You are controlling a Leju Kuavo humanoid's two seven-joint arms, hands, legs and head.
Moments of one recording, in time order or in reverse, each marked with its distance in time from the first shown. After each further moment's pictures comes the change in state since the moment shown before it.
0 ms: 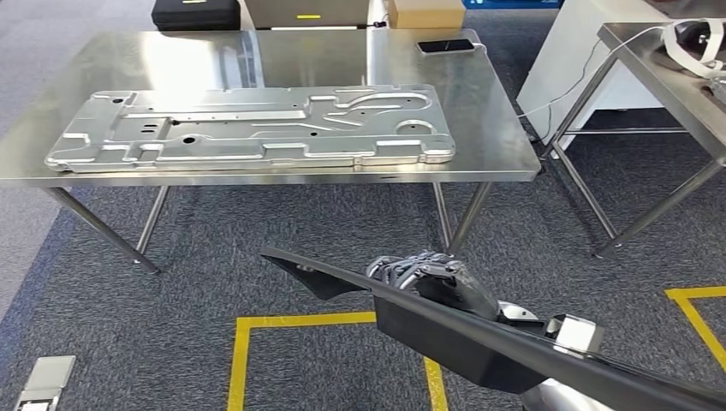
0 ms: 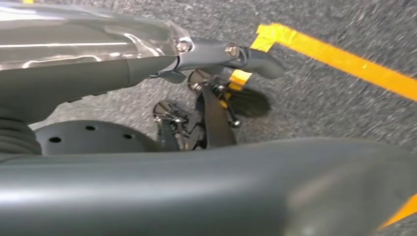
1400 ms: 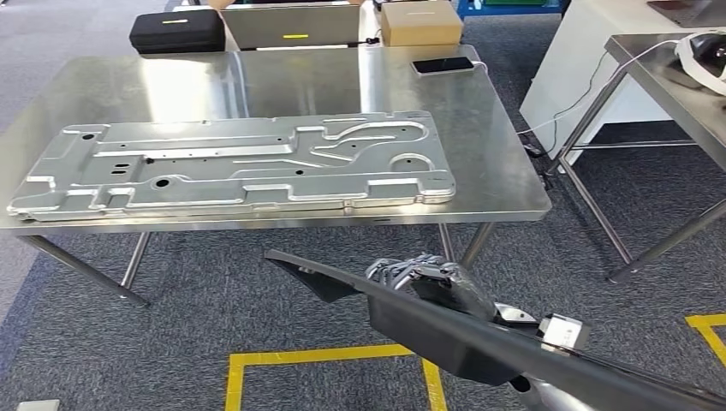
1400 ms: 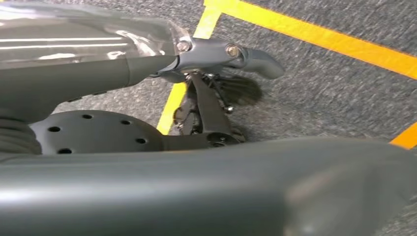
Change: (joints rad) left arm -0.002 0.008 -0.001 0.000 -0.026 -0.010 0.006; right arm 0.002 -0.005 0.017 0.019 0.008 -0.012 0.004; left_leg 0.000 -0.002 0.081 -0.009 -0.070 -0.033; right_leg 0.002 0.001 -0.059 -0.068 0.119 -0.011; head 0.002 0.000
